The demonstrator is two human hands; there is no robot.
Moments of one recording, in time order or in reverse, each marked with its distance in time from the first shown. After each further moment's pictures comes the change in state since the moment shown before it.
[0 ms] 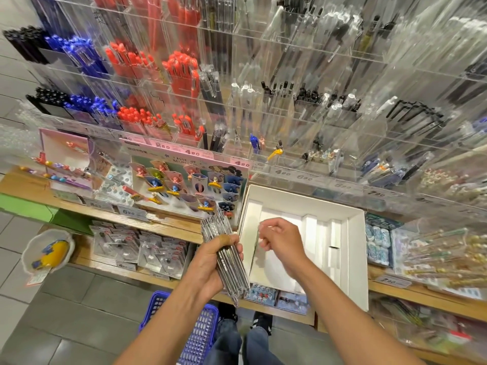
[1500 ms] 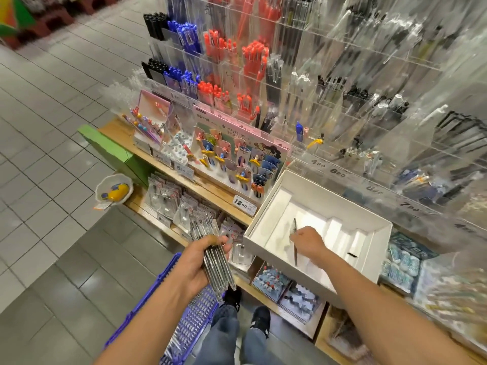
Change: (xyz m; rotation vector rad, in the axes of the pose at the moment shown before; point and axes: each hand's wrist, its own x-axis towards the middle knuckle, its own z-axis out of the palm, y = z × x) left_hand -0.070 -0.067 -0.061 -0.166 0.223 0.213; right_hand 0.044 0.062 -0.039 -0.712 -0.178 -0.016
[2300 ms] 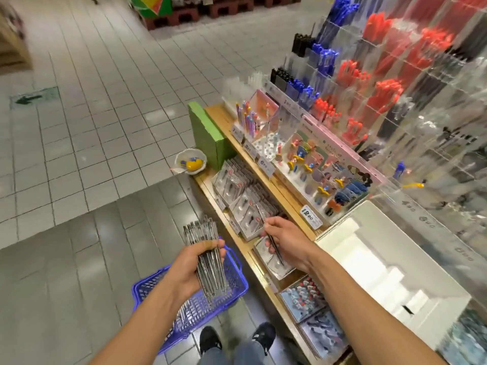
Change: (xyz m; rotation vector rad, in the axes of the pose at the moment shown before) left_hand -0.094 -0.008 -0.139 -0.223 0.175 0.198; right_hand -0.134 -0.154 0.111 0.352 -0.702 -0.220
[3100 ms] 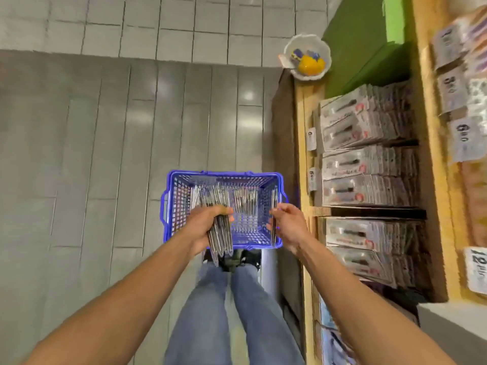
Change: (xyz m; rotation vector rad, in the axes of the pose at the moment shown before) left_hand 0.153 -0.076 -0.205 -0.275 0.494 -0.088; right_hand 0.221 0.192 0.120 -0.348 0.055 0.317
